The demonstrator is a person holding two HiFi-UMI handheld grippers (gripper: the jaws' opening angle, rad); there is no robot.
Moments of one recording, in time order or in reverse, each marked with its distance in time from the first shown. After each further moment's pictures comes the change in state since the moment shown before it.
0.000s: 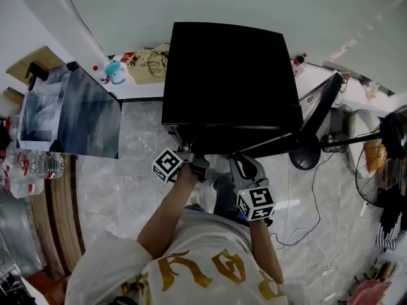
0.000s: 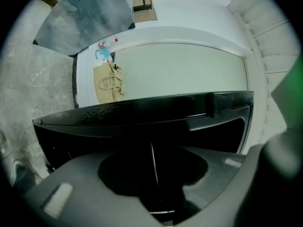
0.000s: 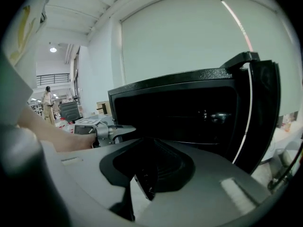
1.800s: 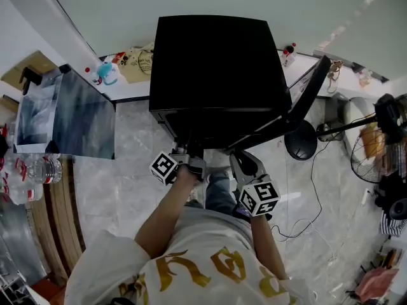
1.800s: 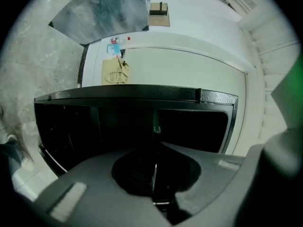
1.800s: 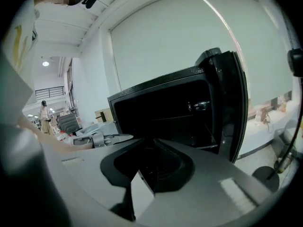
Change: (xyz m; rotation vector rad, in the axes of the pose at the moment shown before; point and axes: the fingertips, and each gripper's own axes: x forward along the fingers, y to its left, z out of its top) left arm -0.026 0.000 -0.031 -0.157 -0.032 -0.074; right arm -0.037 -0.012 -0.020 0.142 -0.038 -0.010
